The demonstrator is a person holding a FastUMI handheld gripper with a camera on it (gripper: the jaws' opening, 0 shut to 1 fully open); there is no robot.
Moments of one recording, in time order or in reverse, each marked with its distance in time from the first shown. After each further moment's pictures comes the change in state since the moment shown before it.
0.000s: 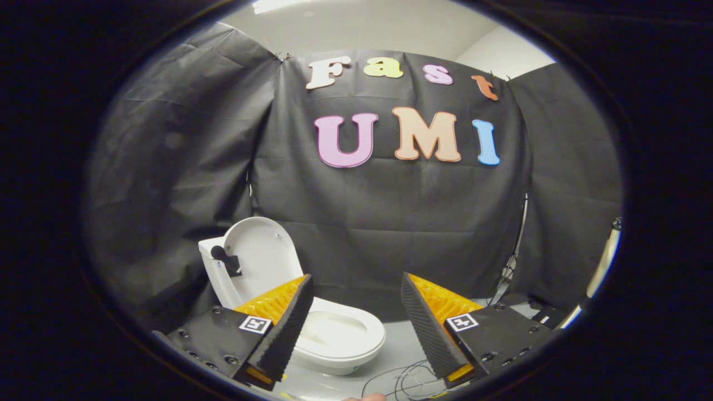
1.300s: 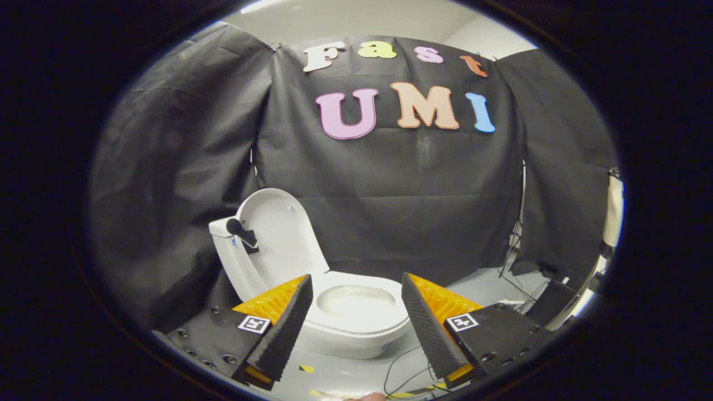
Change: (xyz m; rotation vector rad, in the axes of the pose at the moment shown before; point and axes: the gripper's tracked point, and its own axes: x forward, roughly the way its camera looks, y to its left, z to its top) arm -0.026 0.072 -0.089 0.074 0.109 -0.013
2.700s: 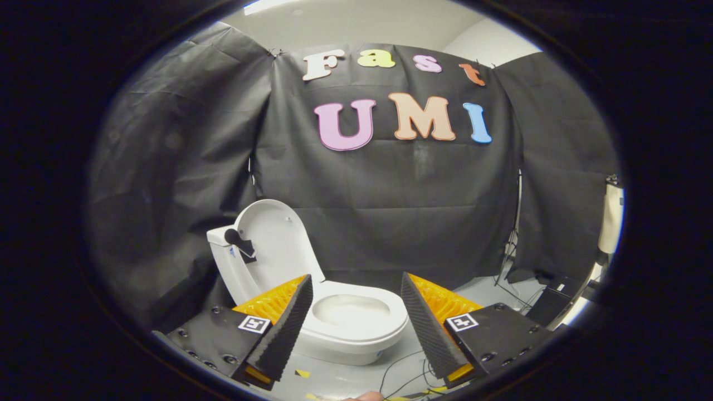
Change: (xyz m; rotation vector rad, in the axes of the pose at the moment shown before) arm -0.008 -0.009 0.023 0.007 -0.060 -0.017
